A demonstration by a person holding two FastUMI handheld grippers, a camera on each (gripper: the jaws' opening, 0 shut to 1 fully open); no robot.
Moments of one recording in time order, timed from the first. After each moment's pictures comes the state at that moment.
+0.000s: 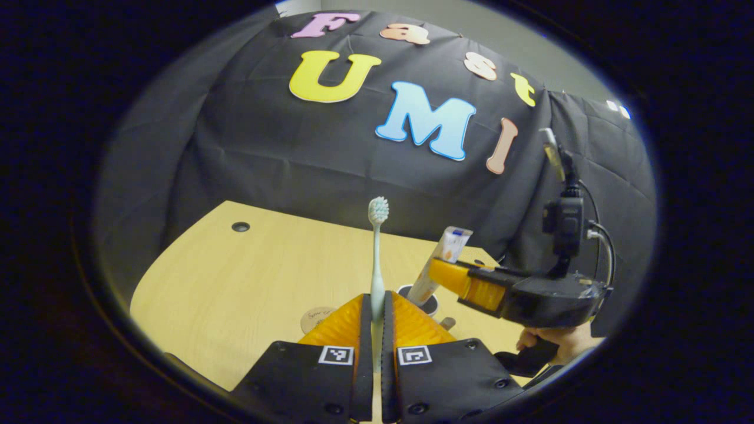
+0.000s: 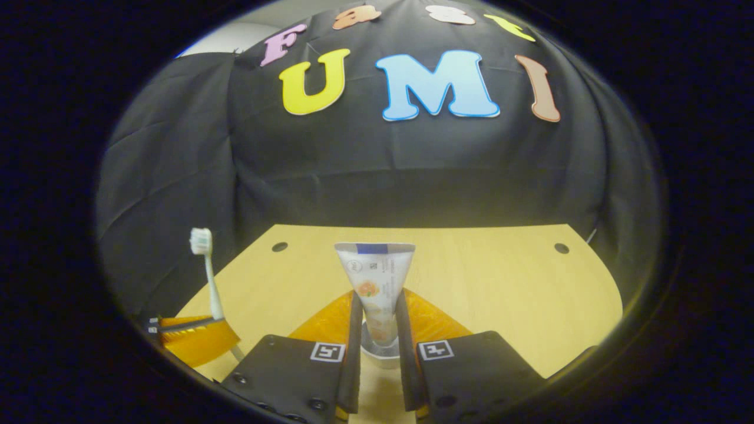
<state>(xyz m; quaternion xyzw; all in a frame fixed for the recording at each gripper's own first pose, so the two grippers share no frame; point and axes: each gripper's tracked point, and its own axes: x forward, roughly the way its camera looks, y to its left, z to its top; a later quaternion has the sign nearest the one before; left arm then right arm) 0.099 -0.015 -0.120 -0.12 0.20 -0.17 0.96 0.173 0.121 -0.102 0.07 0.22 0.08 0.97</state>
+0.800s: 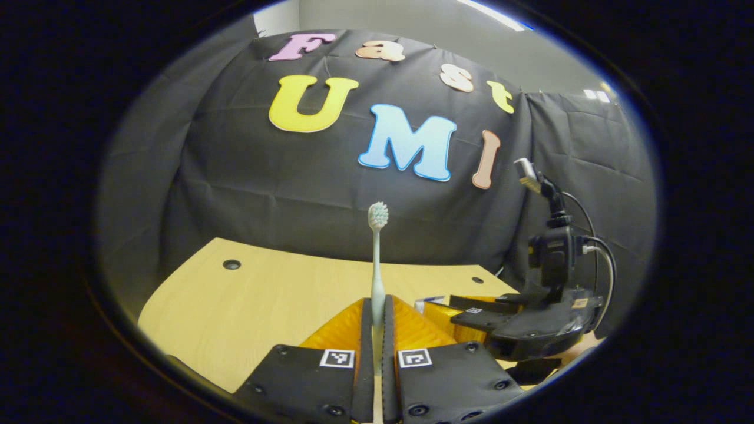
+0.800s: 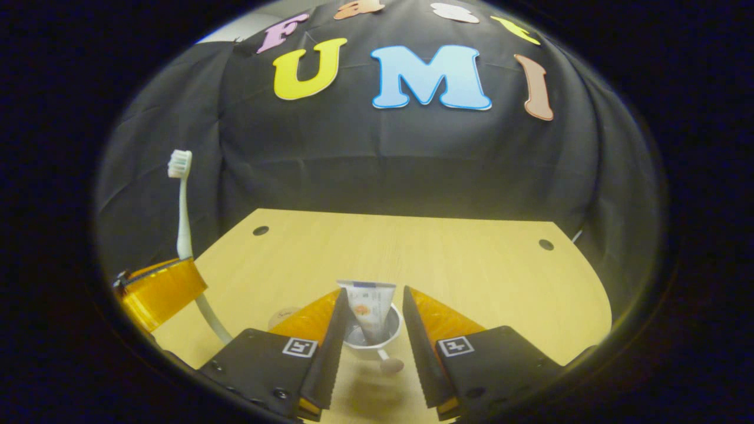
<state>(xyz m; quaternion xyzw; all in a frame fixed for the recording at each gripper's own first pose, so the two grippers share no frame) 0.123 -0.038 -0.088 -0.09 0.13 -0.19 0.97 0.156 0.094 -0.096 0.05 0.23 0.04 0.97</state>
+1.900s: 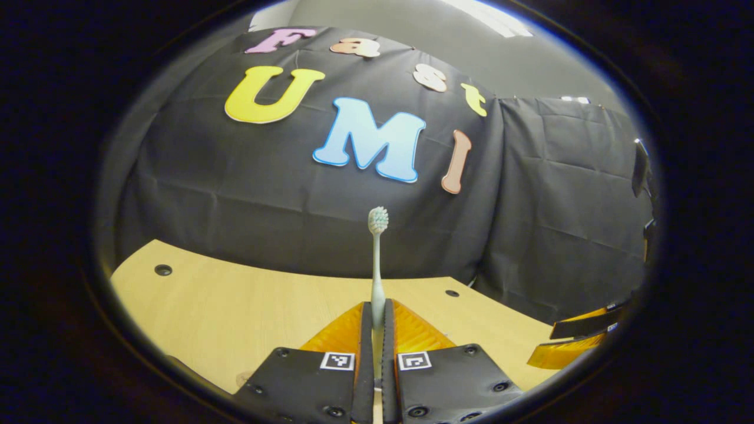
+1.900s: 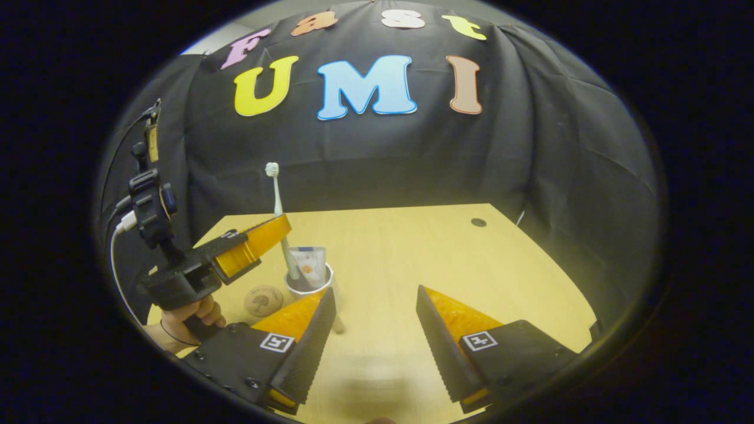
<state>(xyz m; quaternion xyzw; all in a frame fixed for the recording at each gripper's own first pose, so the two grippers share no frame) 0.200 -0.132 -0.142 -0.10 0.10 -0.28 0.95 0.048 0.023 -0.102 0.07 0.24 -0.06 0.97</state>
